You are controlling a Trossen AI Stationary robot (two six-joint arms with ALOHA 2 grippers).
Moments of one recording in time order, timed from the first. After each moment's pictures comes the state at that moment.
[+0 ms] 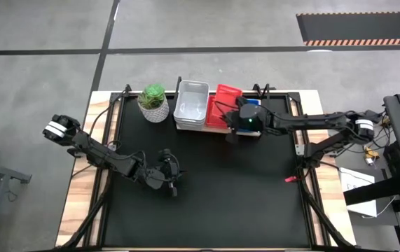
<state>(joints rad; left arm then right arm) -0.42 1.42 0.63 0.22 -0.58 -0.30 -0.24 1.38 0.86 0.01 0.22 -0.33</state>
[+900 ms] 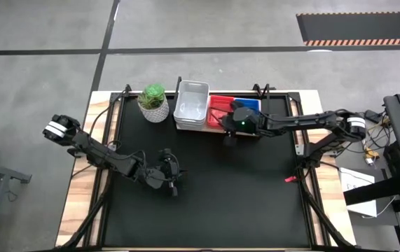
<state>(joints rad) -0.42 1.42 0.63 0.23 -0.59 -0.28 -0.24 1.48 0.86 0.02 0.23 -0.37</state>
